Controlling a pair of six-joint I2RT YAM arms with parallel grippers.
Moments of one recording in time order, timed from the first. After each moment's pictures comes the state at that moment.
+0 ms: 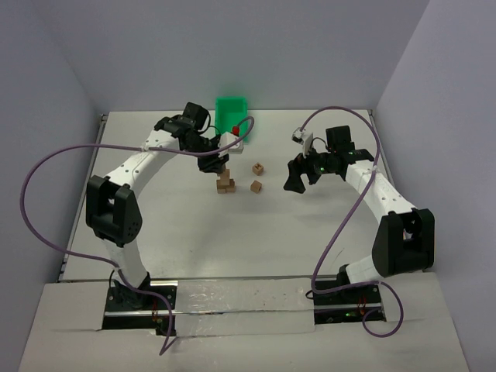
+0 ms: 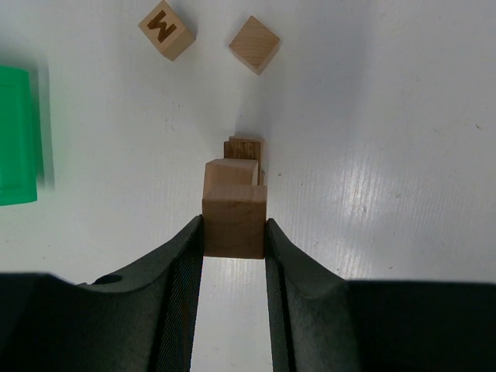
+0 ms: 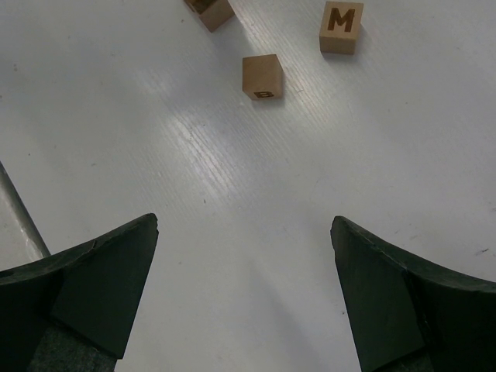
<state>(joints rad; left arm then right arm) -0.46 1.84 1.66 -0.93 0.54 0.98 0.13 1.45 1.10 -0.59 -0.72 -0.45</state>
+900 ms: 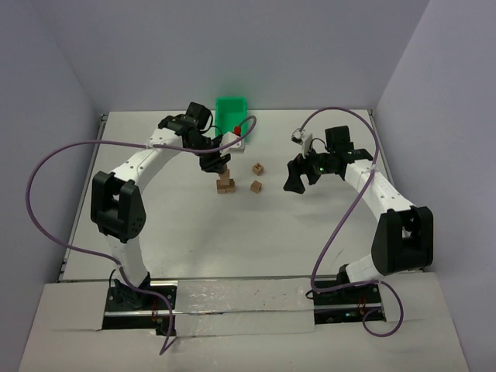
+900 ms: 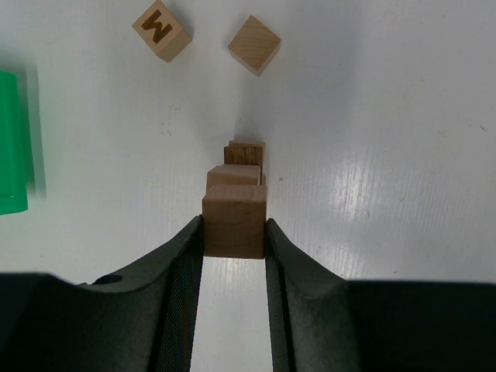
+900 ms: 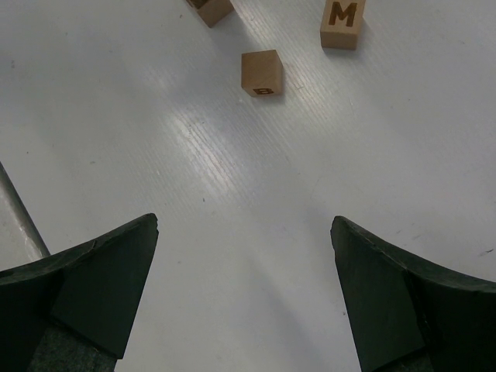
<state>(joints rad) -0.46 1.89 1.70 -0.94 0.55 0.99 0.13 1.46 1.10 -0.59 -0.72 -0.45</state>
